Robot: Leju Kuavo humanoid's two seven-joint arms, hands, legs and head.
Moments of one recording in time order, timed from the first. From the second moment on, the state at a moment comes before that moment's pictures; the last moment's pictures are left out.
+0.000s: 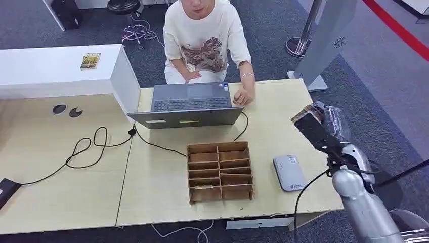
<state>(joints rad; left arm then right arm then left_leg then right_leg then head) -0.10 -0.28 1.13 -0.23 -1.37 -0.14 -0.05 -0.22 -0.30 0.16 -1.51 0.83 0.01 0.03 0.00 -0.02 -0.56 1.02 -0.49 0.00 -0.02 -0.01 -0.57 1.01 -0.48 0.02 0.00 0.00</state>
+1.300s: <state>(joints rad) -0.11 -0.27 1.05 -0.23 -1.46 -0.17 -0.04 -0.73 -0.06 0.26 -1.02 1.35 -0.05 0.05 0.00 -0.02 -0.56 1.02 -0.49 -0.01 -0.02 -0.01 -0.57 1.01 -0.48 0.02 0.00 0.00</state>
